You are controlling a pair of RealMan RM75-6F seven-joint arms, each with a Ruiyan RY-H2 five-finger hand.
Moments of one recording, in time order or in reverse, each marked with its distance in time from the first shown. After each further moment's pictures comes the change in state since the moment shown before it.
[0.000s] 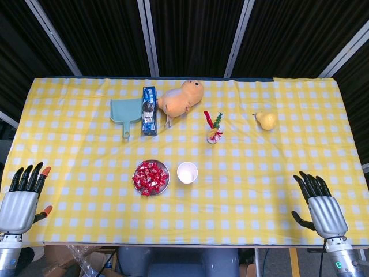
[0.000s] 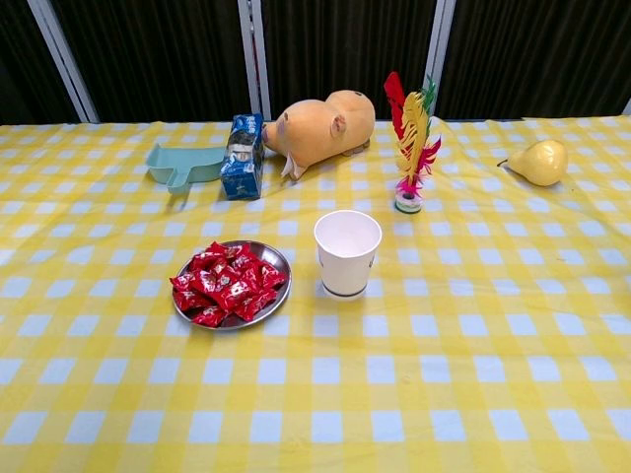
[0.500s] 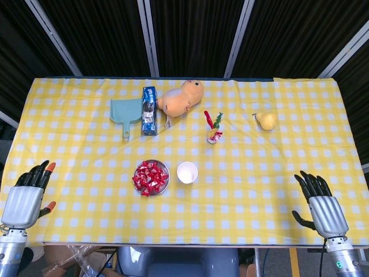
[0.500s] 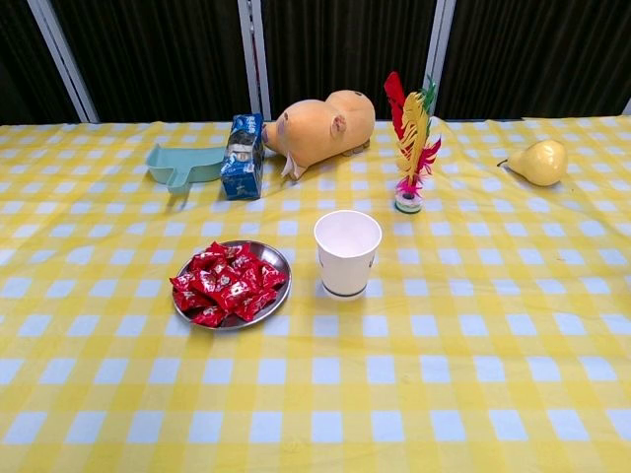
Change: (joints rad) left arm -0.045 -0.001 -0.034 -0.048 -0.022 -0.049 0.081; right arm -0.001 0.004 0.002 -0.004 0.004 0.001 0.004
